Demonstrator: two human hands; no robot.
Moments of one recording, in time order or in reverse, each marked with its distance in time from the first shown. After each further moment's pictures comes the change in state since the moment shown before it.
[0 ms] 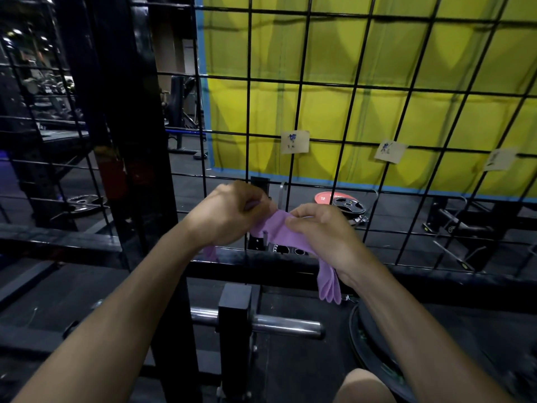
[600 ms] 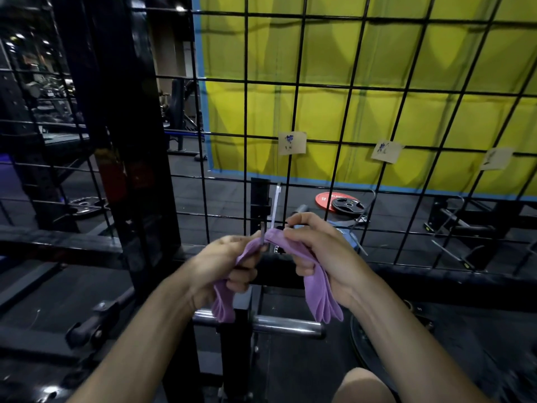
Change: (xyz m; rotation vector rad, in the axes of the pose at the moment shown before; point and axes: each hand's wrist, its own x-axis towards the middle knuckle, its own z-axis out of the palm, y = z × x) left_hand -0.044 -0.016 0.047 -1.268 -0.274 -0.534; right_hand -0.017 0.016 0.002 0.529 -0.127 0.170
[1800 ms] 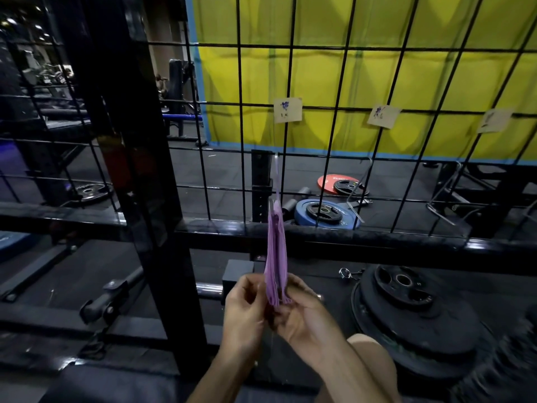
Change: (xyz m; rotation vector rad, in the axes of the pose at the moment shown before) left_hand -0.022 -0.152 0.036 0.012 0.490 0.335; right_hand -0.055 0.130 0.016 0.665 0.130 0.336
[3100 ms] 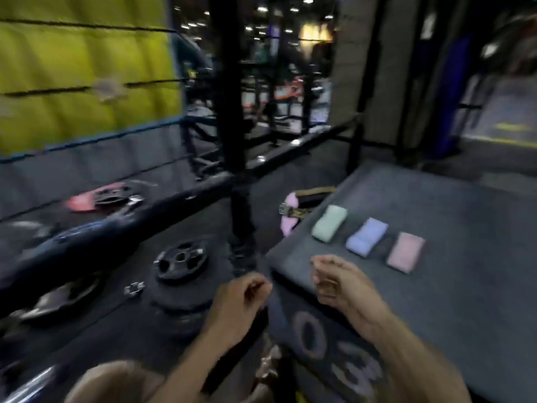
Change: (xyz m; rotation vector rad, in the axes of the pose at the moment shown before) left_hand -0.134 -0.105 0.351 0.558 -1.168 0.381; right_hand -0.325 -0.160 -0.300 -0.218 0.925 -0.561
